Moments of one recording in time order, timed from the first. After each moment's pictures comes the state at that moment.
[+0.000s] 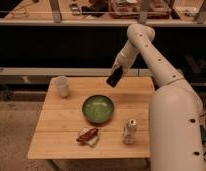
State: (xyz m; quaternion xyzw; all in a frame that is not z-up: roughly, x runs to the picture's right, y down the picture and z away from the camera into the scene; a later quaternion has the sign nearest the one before) arm 0.100 -0.098 0.822 -0.16 -0.32 -0.48 0.80
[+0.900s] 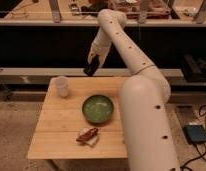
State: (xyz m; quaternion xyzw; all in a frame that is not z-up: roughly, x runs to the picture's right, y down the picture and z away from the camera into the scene) arm -0.055 -0.169 0.795 -0.14 -0.30 -0.50 0.80
